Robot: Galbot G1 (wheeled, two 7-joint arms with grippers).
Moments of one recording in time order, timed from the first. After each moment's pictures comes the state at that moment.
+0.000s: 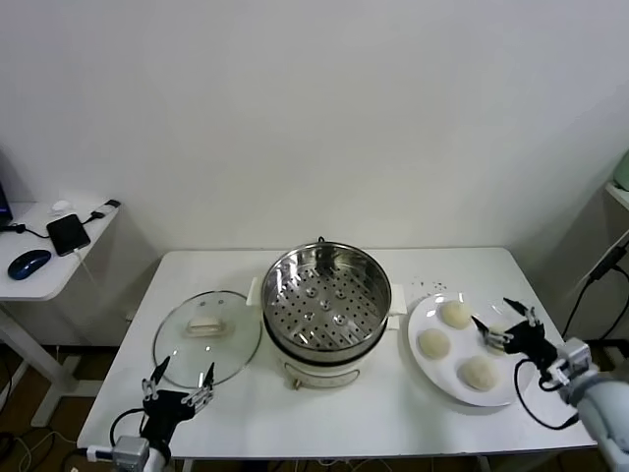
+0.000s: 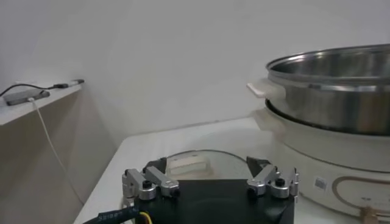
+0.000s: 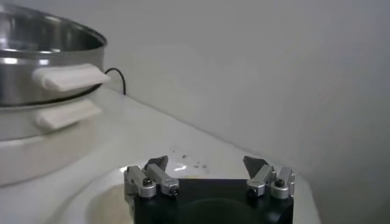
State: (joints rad) left arm 1.71 -1.52 -0.71 -2.09 0.03 0.15 0.17; right arm -1.16 0.68 0.64 1.63 0.16 -0.19 -0.59
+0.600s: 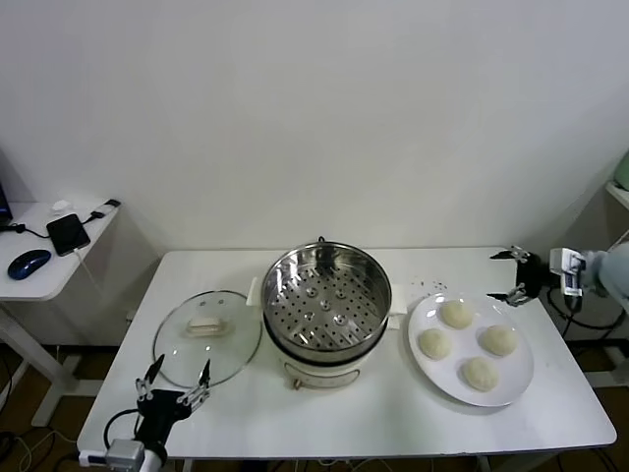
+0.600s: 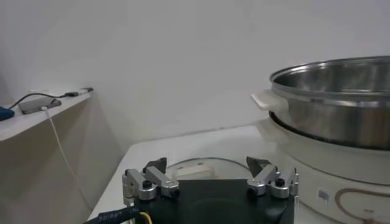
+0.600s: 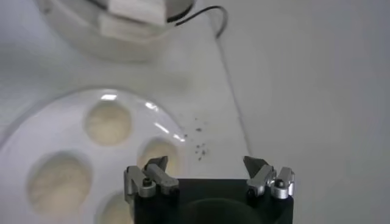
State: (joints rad) left arm 1.73 -1.54 -0.72 -2.14 0.03 0.15 0.16; right arm -0.39 0.56 0.00 1.34 -0.22 -0.01 -1.26
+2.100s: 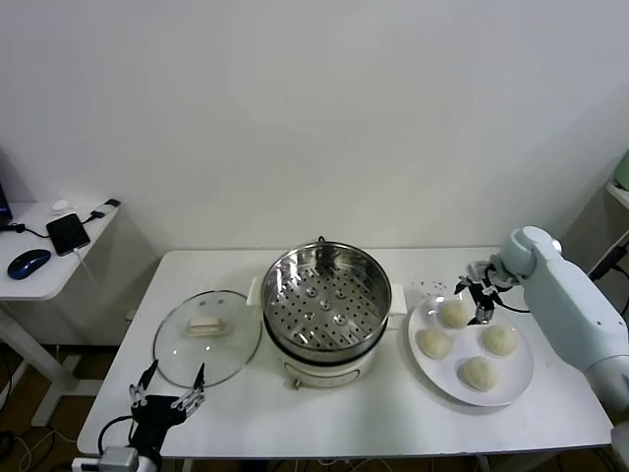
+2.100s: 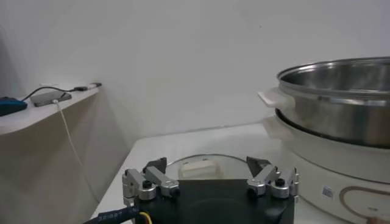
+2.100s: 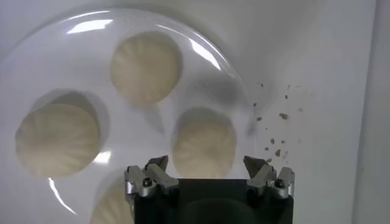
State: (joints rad) left arm 1.75 -1.55 -0.74 -2.14 0.01 0.14 0.16; right arm -0.25 0.95 -0.09 0.88 -0.67 0.15 -1.27
